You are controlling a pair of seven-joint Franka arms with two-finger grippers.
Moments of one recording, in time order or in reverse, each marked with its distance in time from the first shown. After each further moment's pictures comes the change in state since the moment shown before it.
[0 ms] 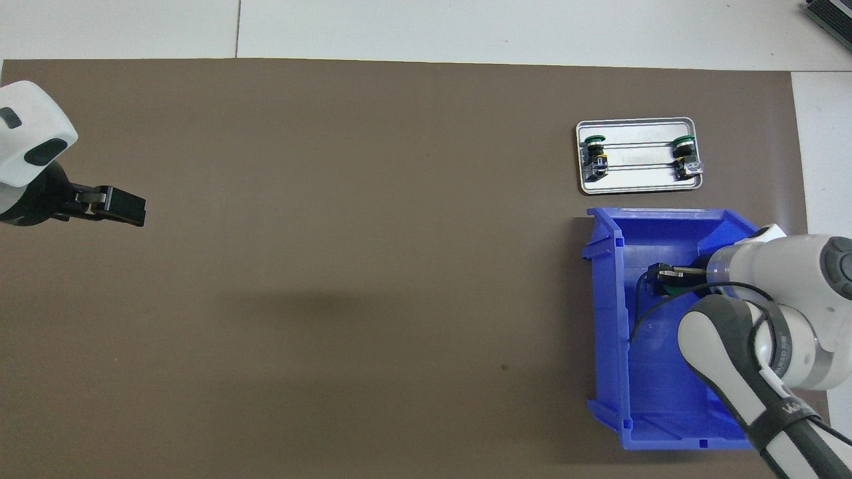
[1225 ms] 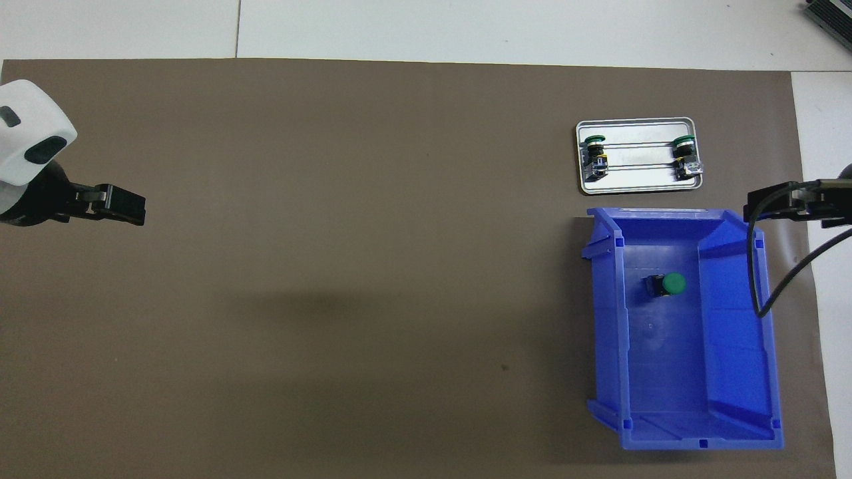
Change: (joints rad) left arm 0.001 0.000 0.002 -0.001 0.000 0.000 -0.031; right arm 0.061 0.027 0.016 0.839 -0.135 -0.835 -0.001
